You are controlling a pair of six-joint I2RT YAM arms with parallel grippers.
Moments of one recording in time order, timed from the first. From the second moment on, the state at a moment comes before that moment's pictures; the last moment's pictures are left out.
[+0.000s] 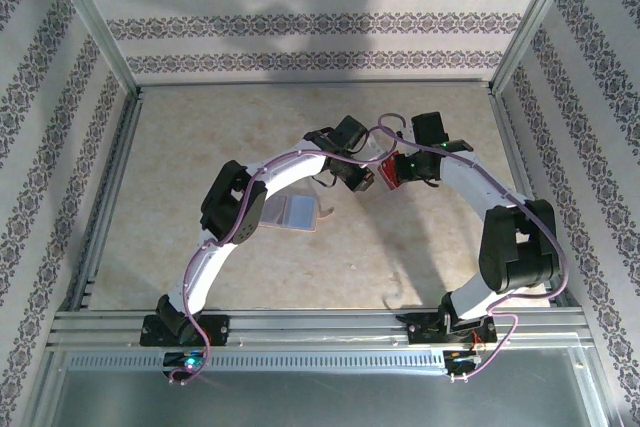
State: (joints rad) left arm -0.69 2.35 1.95 -0.65 0.40 0.12; right arm 0.17 1.57 1.10 -0.59 -0.10 0.04
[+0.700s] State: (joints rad) left arm -0.69 2.34 1.94 -0.64 0.40 0.12; right arm 0.07 1.40 1.05 -0.57 -0.31 0.14
